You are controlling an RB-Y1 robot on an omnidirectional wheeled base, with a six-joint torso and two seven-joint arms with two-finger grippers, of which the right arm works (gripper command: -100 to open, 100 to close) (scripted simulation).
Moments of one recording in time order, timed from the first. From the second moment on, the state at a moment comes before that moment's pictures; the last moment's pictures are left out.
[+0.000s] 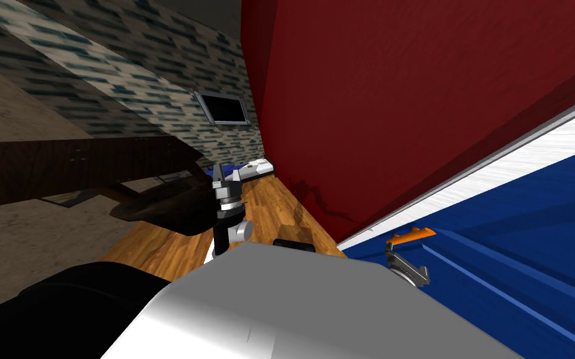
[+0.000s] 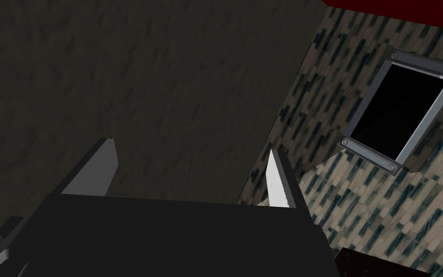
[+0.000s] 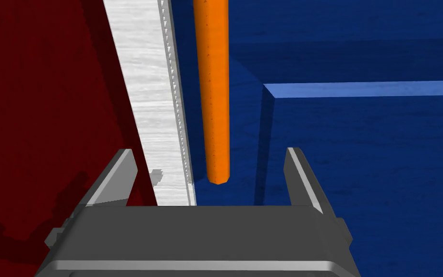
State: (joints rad) arm 0.25 -0.39 -0.07 -0.75 -0.98 -0.95 -1.40
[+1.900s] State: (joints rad) arm 0.28 -0.45 0.04 -0.70 -0.89 -1.00 -1.56
